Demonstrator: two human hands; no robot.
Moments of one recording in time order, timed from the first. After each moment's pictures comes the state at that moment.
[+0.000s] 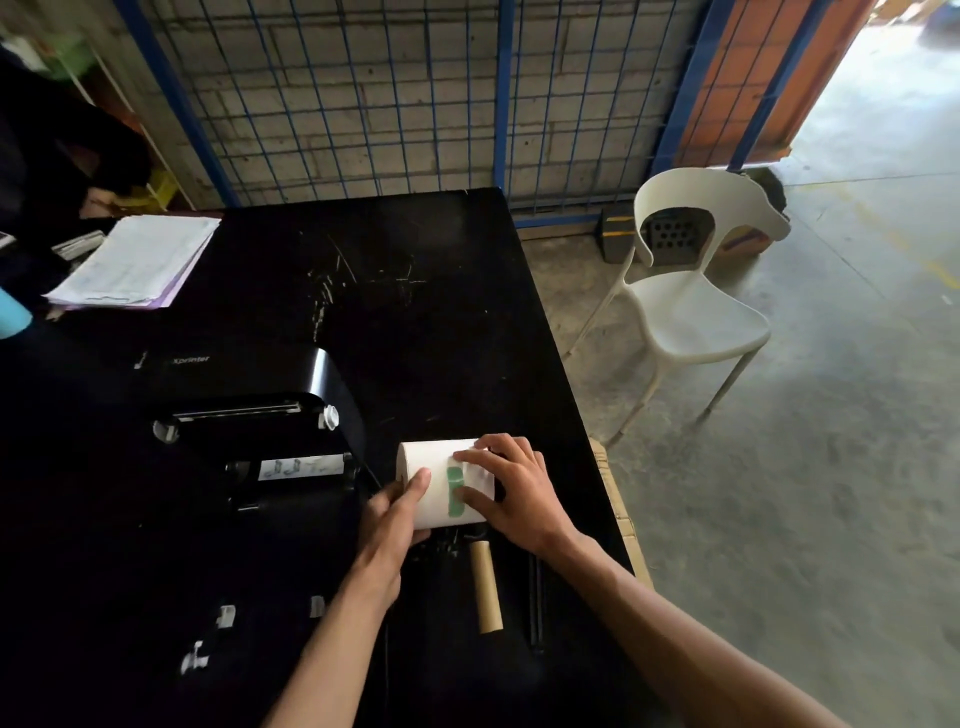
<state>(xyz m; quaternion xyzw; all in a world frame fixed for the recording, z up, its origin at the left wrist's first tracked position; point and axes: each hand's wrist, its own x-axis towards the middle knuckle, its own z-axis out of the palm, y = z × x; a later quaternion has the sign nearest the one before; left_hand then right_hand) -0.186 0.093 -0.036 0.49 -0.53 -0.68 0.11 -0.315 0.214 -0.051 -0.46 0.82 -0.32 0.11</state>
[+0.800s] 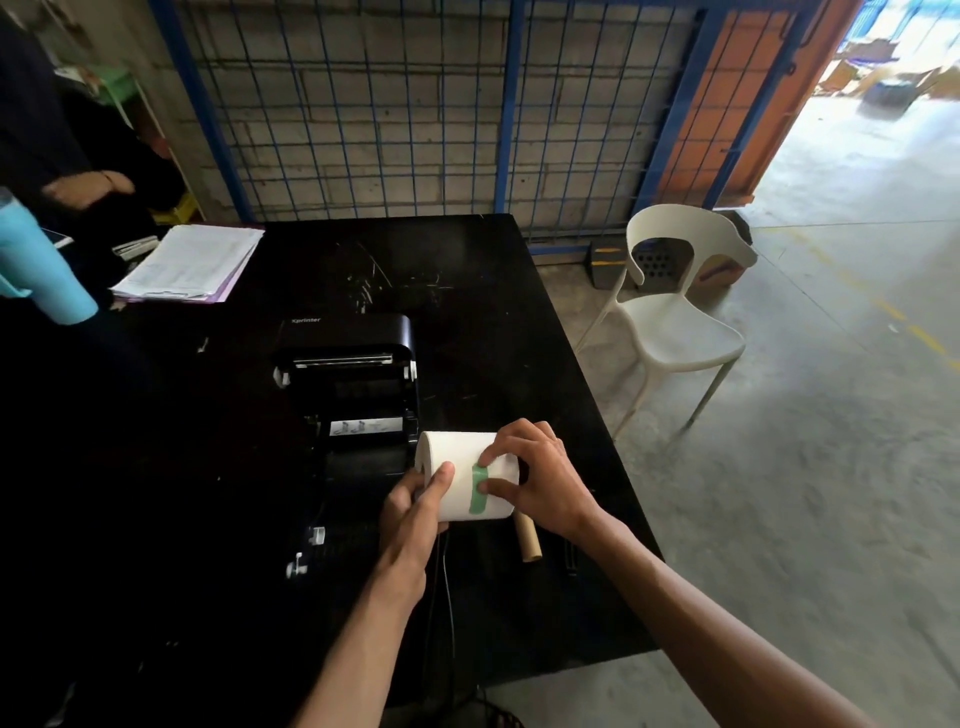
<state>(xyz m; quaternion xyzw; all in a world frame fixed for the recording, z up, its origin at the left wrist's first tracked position) -0.072 0.116 0.021 0.43 -0.53 -0.71 0.18 -0.204 0.228 0.038 -0.43 0.83 -0.33 0.12</state>
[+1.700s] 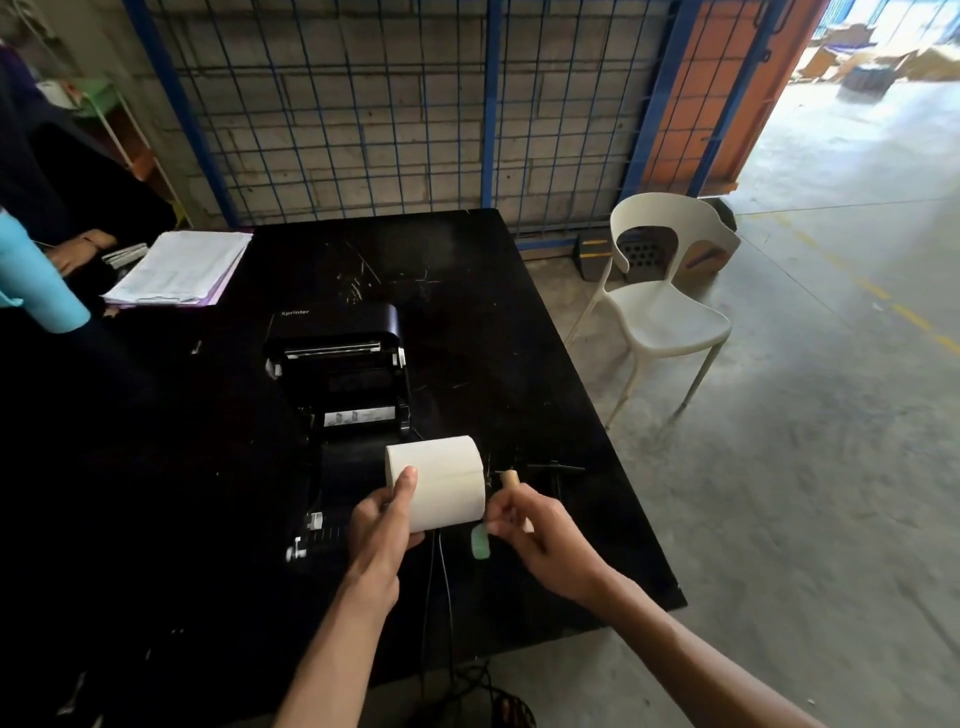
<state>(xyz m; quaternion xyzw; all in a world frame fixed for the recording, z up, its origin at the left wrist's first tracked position) -0.035 0.117 0.013 0.48 -0.54 -0.67 0.18 -0.146 0.287 0.008 -0.47 0.74 -0.44 0.19</state>
